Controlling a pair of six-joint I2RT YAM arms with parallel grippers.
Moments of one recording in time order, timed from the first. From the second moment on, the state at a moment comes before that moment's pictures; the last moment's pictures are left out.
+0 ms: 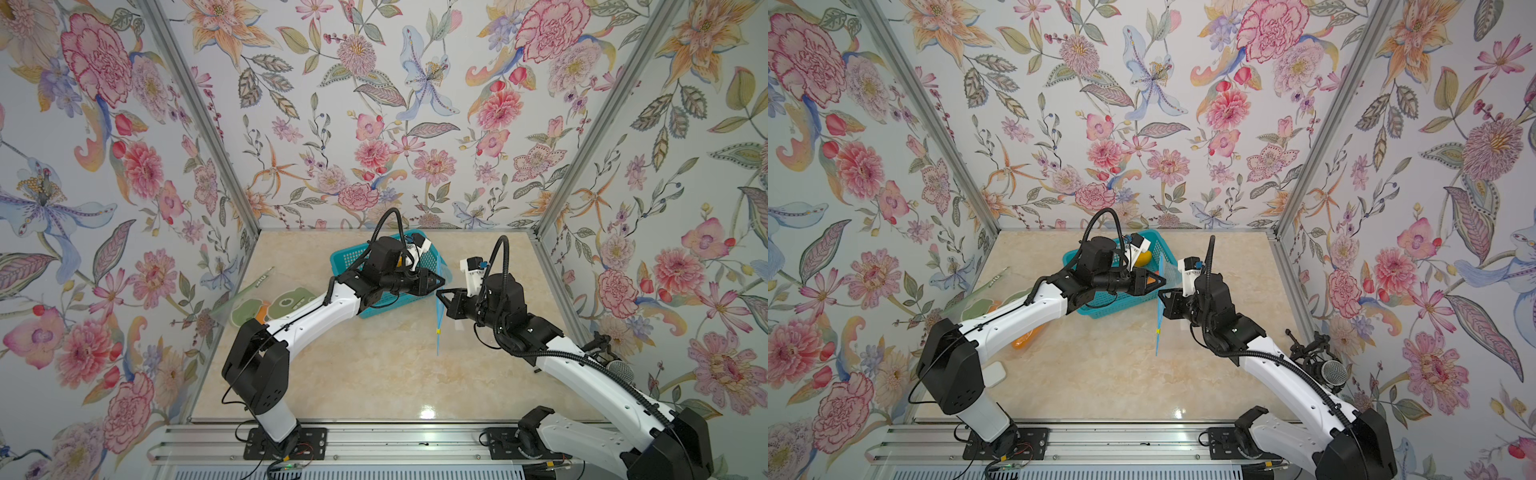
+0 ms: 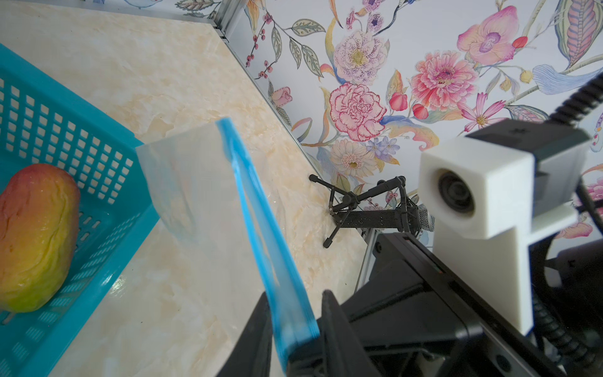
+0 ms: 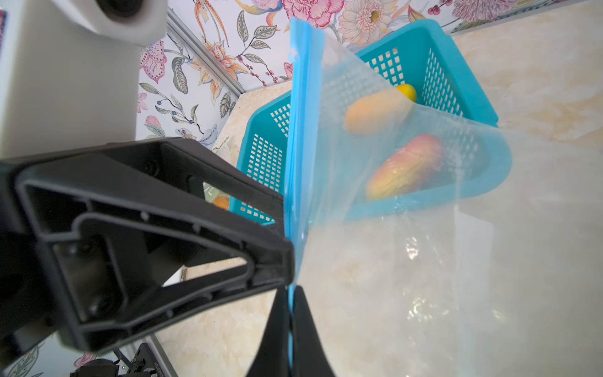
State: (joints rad) left arm -0.71 1.68 1.36 -0.12 0.57 -0.53; right arm 0.58 1.09 0.82 -0.16 -0.20 0.55
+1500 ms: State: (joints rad) left arm -0.70 1.71 1.36 -0.13 0.56 -0.55; right arm 0.60 1.11 0.82 -0.15 -0.16 0.54
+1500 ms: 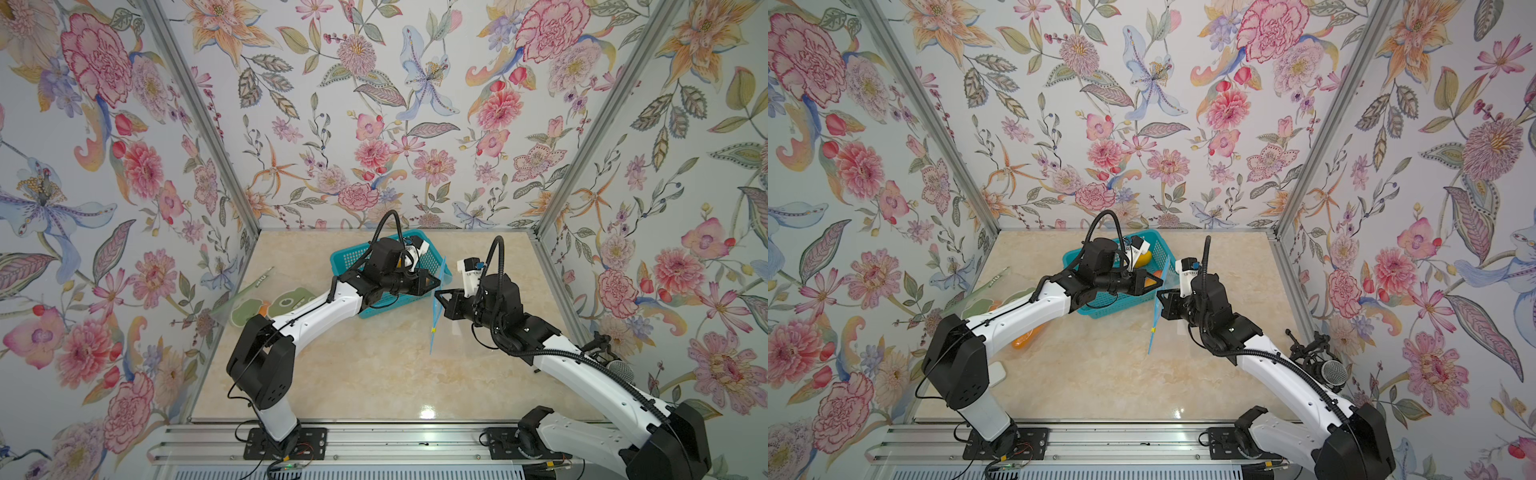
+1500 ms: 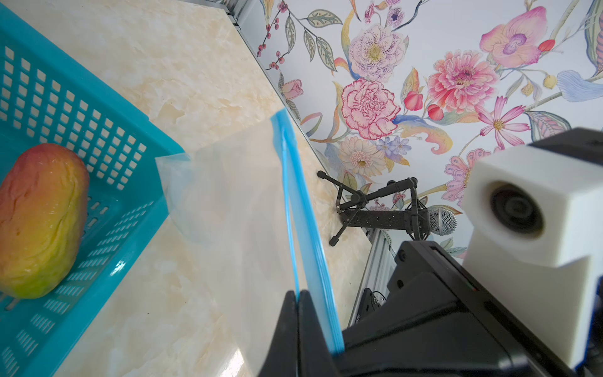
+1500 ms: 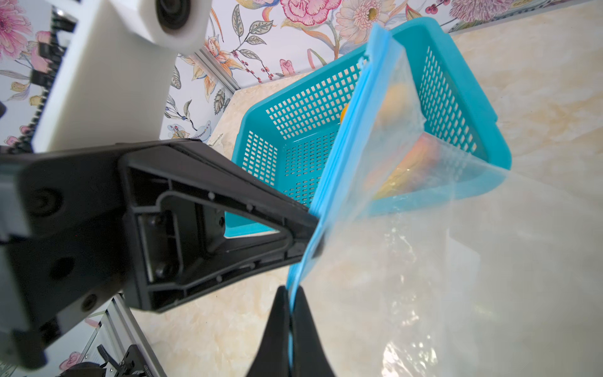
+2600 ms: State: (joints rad) left arm -0.69 1.56 1.39 -0.29 0.29 -0.51; right arm 0.80 1.36 1.22 -0.55 0.25 0.54
